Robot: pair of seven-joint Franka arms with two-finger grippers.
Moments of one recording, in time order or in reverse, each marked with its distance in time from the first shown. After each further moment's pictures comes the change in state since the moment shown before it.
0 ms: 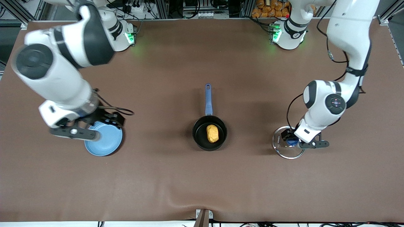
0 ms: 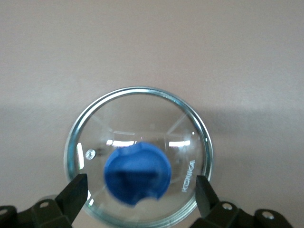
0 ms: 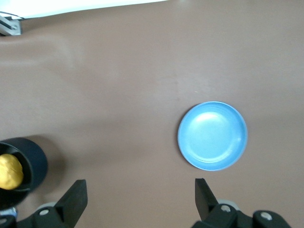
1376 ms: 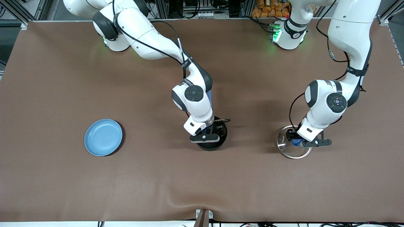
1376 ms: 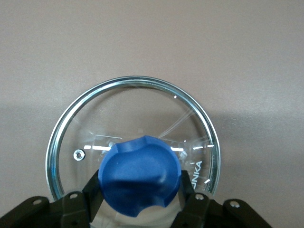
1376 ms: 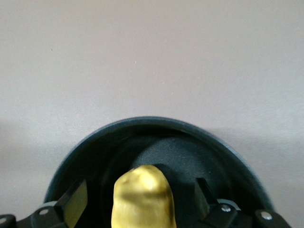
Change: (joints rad) left arm 0.006 0.047 0.012 -0.058 0.005 0.135 0.000; right arm 0.365 0.618 0.071 0.144 0.032 0.741 0.353
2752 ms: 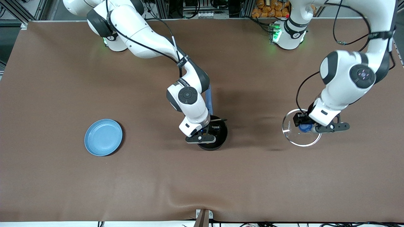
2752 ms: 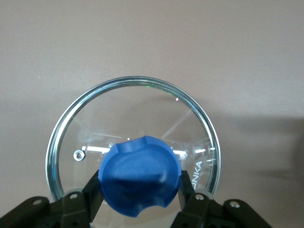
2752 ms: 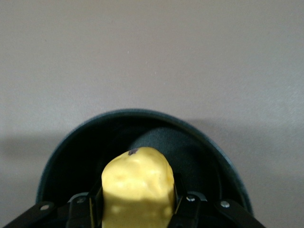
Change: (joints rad) left arm -0.026 -0.253 0.007 -0.011 0.000 -0.291 -0.043; right arm -0.042 -0.023 0.051 -0.050 0.046 0.001 -0.049
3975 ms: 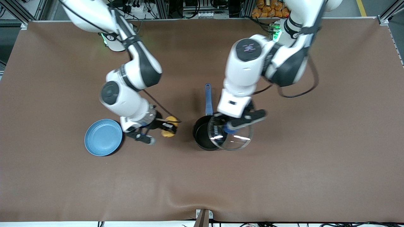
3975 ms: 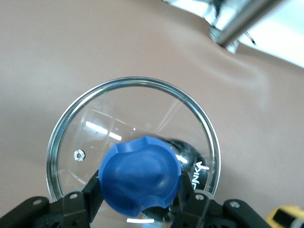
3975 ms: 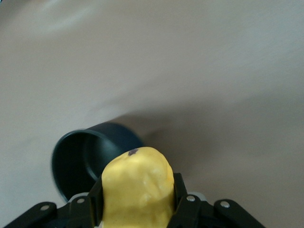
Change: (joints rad) left arm -0.430 0.210 0.001 0.623 0.122 -0.280 -0.784; right arm -0.205 -0.454 0.010 -0.434 0.285 -0.103 -0.023
